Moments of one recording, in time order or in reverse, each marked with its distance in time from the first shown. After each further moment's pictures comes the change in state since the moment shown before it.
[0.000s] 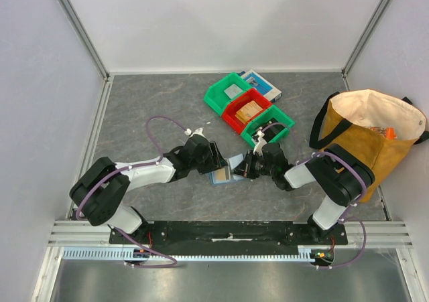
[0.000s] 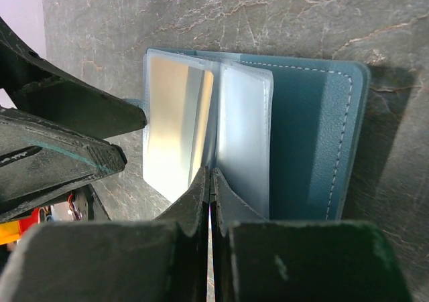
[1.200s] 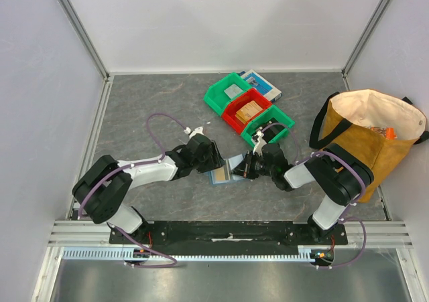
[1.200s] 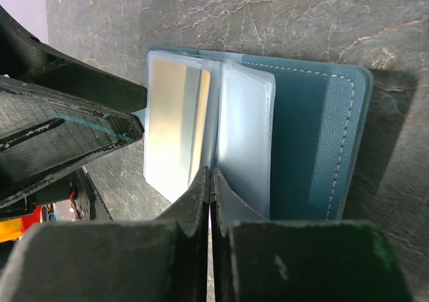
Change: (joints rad) left arm -0.003 0.020 0.032 -0.058 -0.086 0.034; right arm 0.001 0.009 -0.002 0.016 -0.012 0.003
